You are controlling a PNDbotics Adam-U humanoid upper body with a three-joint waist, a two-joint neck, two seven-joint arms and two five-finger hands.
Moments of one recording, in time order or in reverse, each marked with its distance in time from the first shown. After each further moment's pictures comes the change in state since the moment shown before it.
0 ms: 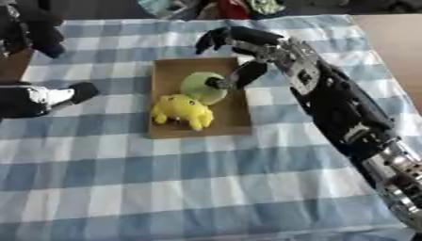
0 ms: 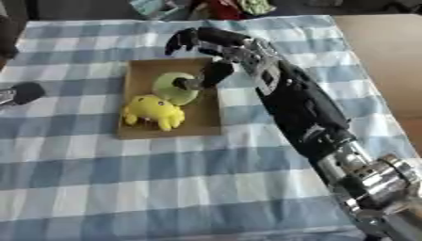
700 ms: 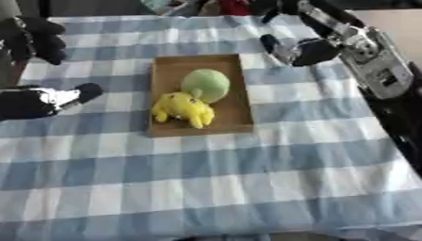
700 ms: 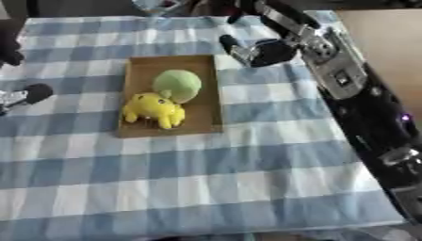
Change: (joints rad) left arm 0.078 0.000 0.050 0.036 -0.024 0.008 0.077; right arm 0.306 -0.263 -0.025 -0.560 -0.598 0.223 -0.003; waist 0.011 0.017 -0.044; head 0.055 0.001
